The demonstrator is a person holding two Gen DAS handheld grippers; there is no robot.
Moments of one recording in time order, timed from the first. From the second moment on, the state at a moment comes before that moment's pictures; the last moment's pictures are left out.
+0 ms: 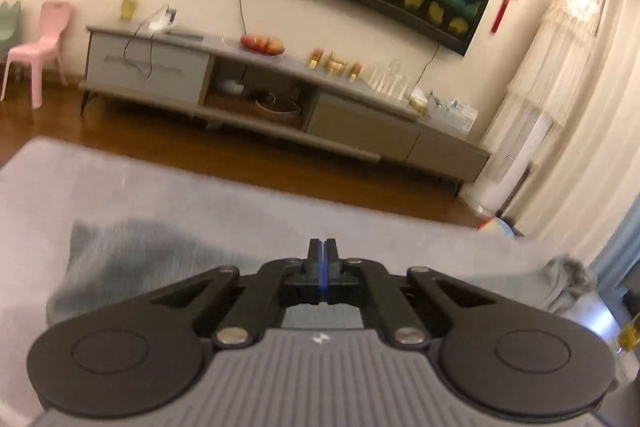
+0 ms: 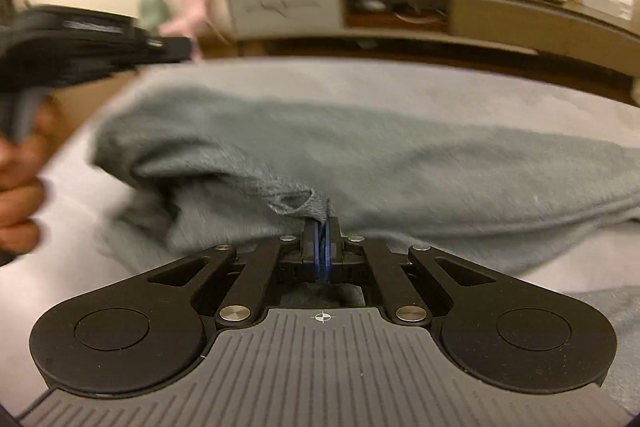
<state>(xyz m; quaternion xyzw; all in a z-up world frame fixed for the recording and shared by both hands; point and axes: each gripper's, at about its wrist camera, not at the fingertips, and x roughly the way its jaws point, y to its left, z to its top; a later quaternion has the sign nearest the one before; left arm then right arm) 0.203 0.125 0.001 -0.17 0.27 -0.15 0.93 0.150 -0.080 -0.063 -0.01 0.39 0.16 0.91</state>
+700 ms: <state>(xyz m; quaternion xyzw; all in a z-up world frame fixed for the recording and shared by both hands) 0.131 0.102 -0.077 -0.17 0.36 -0.22 0.89 0.135 0.003 -0.007 -0.18 0.29 0.31 0.89</state>
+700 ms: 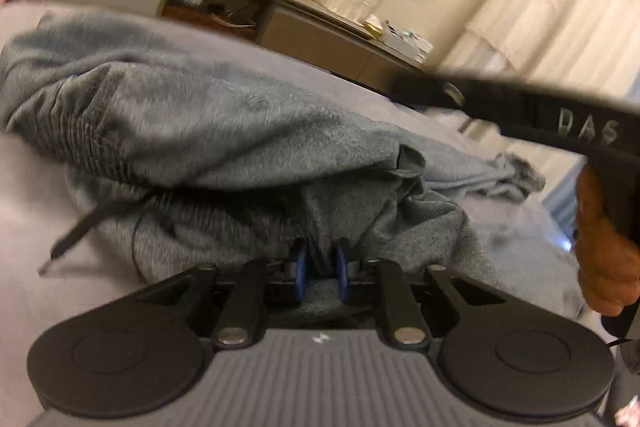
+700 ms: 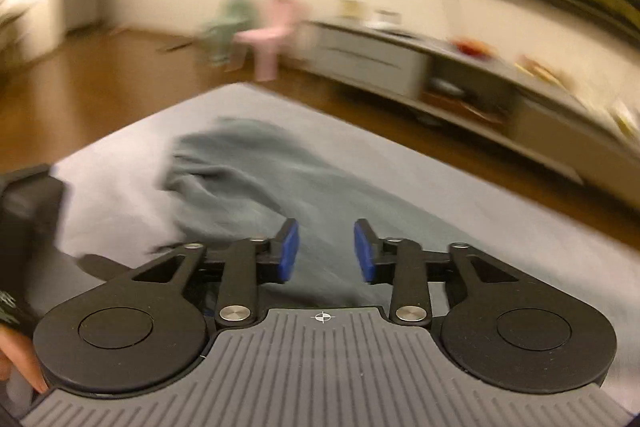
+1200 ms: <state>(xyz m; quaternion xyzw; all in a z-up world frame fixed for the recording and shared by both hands) 0.112 0.145 -0.053 -0.20 0.28 -0.24 0.91 0.230 -0.005 -0.005 -0.02 0.40 0.36 0.84</state>
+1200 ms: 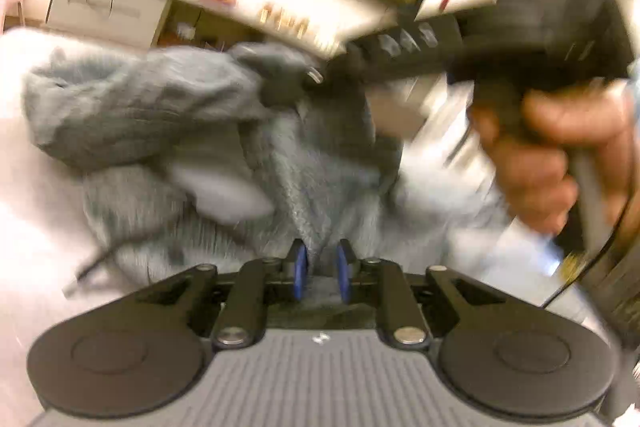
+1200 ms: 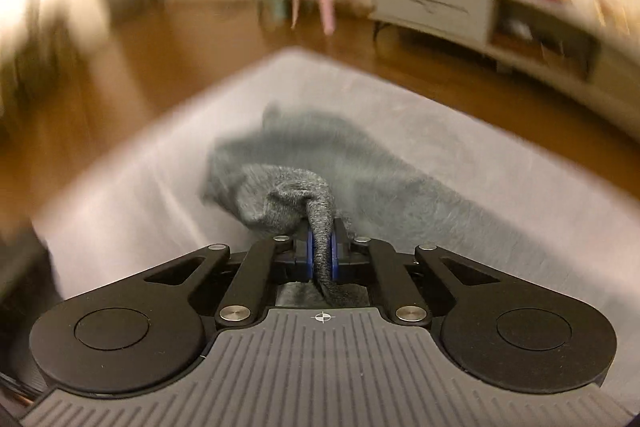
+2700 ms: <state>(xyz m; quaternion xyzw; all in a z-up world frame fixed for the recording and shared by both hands) 0.123 0.142 -0.041 -0.01 0.28 -0.20 0.94 0.212 -0.093 -0.077 0.22 0.45 0.30 0.81</state>
